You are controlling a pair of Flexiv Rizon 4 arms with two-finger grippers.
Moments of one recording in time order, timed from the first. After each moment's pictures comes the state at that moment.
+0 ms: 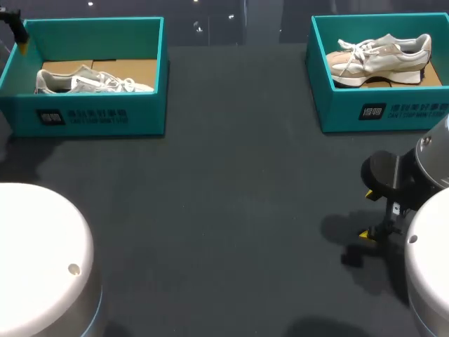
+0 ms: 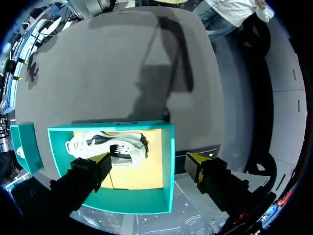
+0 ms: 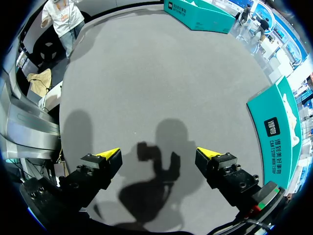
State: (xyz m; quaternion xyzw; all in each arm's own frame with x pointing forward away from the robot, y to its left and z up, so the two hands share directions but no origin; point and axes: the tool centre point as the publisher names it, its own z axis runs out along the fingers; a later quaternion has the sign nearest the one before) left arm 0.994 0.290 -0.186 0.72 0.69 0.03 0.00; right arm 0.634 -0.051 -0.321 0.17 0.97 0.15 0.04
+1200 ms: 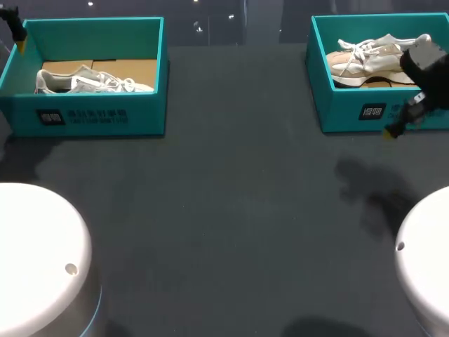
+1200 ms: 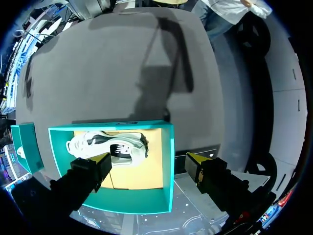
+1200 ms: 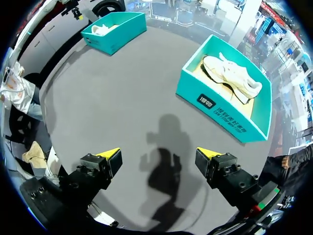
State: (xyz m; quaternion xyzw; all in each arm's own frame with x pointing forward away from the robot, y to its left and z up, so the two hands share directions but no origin) left arm 0.995 0.290 -0.184 0.72 0.69 0.02 0.00; right arm 0.764 -0.111 -0.195 0.45 0.88 0.14 0.06
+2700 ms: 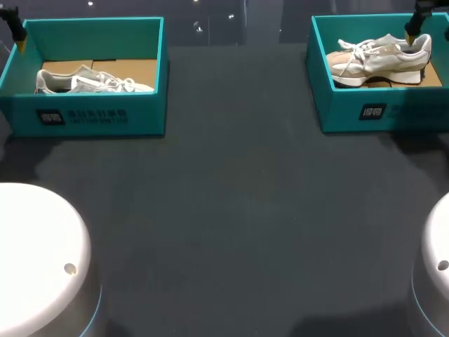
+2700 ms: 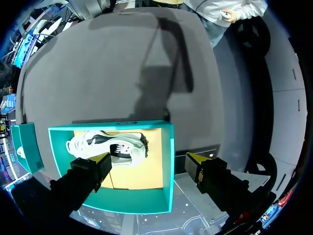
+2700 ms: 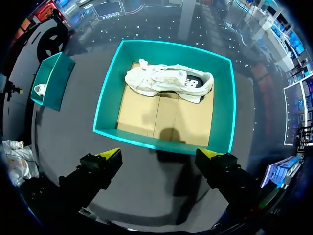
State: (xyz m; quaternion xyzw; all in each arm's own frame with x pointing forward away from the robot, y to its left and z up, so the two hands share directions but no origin) left arm 0.995 0.290 -0.184 0.72 0.69 0.02 0.00; right arm 0.968 -0.206 -0.172 0.63 0.77 0.07 0.04
